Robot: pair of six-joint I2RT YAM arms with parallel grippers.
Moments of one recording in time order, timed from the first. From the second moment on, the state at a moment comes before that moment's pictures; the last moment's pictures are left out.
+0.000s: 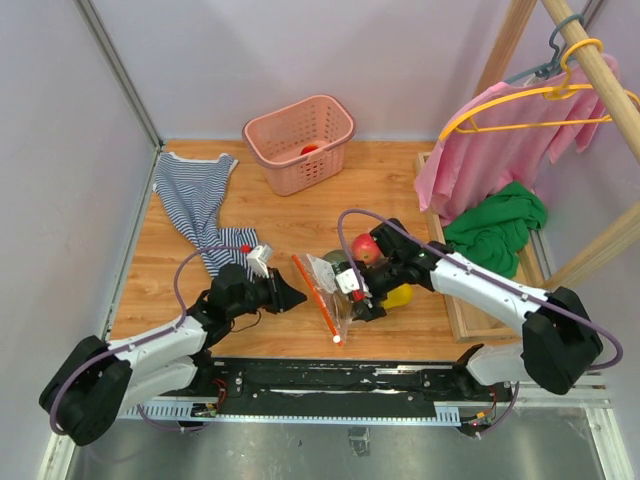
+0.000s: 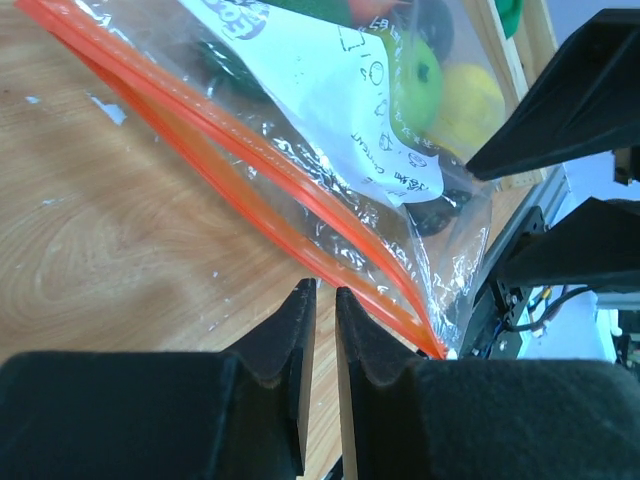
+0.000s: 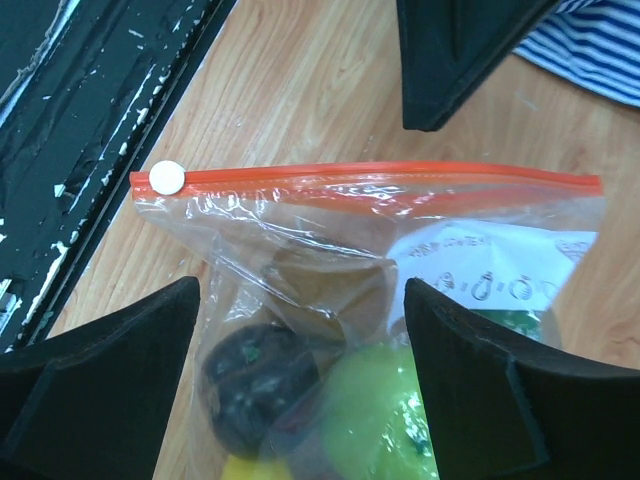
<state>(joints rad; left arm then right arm) -0.60 0.96 0.16 0.43 0.34 -0.70 0.70 1.32 0.85 -0.56 -0.85 -1.19</state>
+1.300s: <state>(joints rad) -0.71 1.45 0.26 0.86 0.44 -0.71 0.75 1.46 0.89 -0.62 -0.63 -1.19</state>
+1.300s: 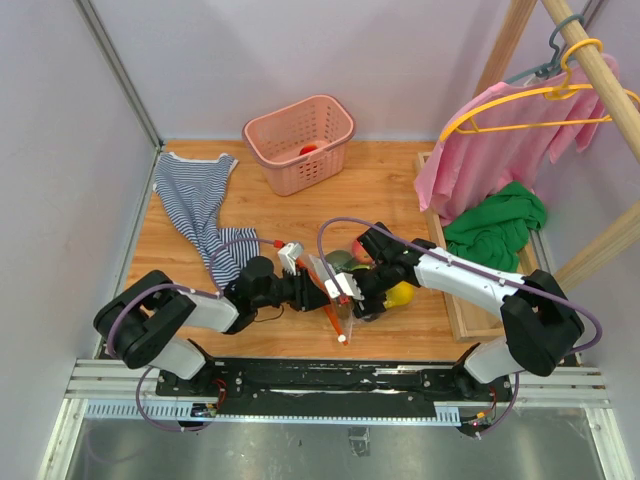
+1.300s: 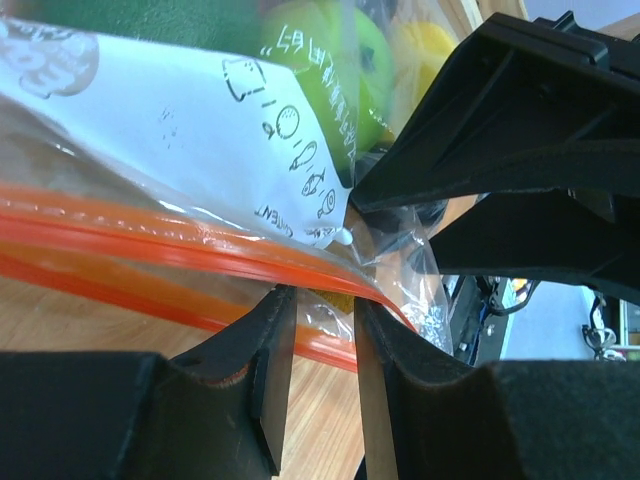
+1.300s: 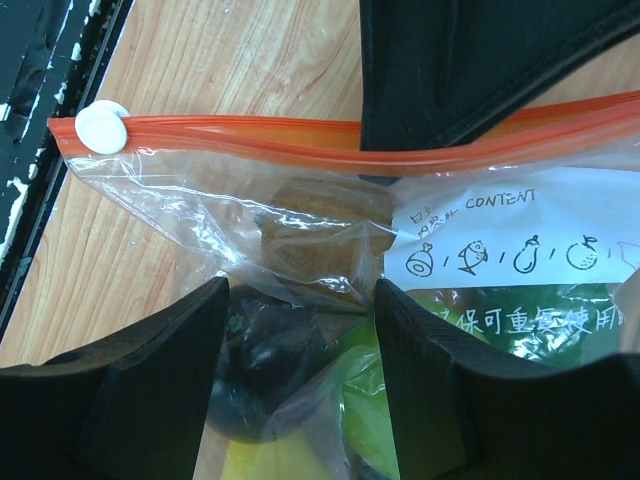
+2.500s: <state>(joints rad) -0.75 1.65 0.33 0.96 0.46 -0.71 0.75 1.54 0.96 -0.68 -0.55 -1.18</state>
